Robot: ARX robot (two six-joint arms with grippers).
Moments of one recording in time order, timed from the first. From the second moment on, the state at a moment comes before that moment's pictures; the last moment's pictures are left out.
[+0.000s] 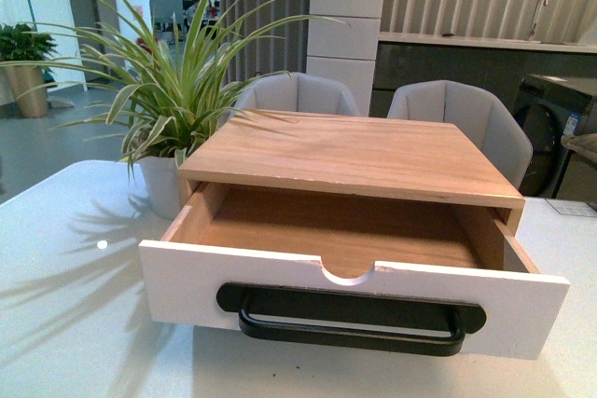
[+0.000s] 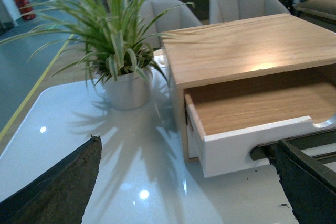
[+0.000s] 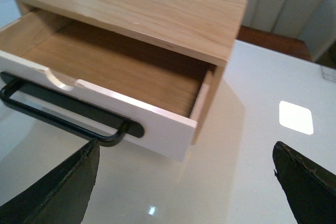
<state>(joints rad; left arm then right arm) -0.27 0.68 0.29 0.31 -0.01 0.10 0.27 0.59 0.32 0.07 0.10 -0.11</state>
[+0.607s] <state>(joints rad) -0.01 0.25 0.09 0.16 -0.01 -0.02 0.01 0.10 0.11 -0.02 0.00 0.01</state>
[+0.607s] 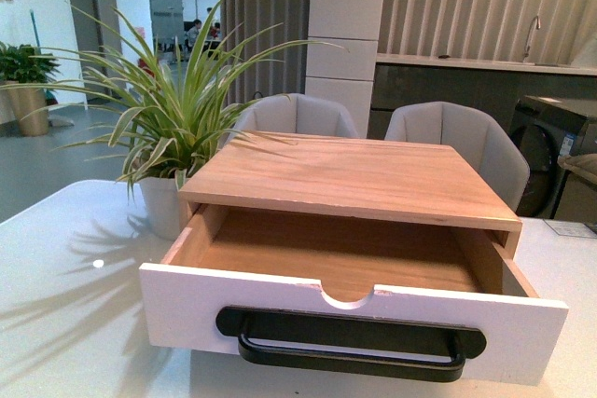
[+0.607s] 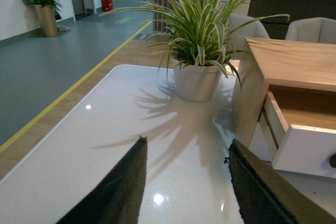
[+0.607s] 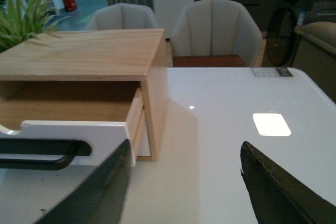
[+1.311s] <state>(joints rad) 0.00 0.01 0.01 0.00 0.00 -0.01 0.00 0.01 0.03 0.00 0.00 0.00</state>
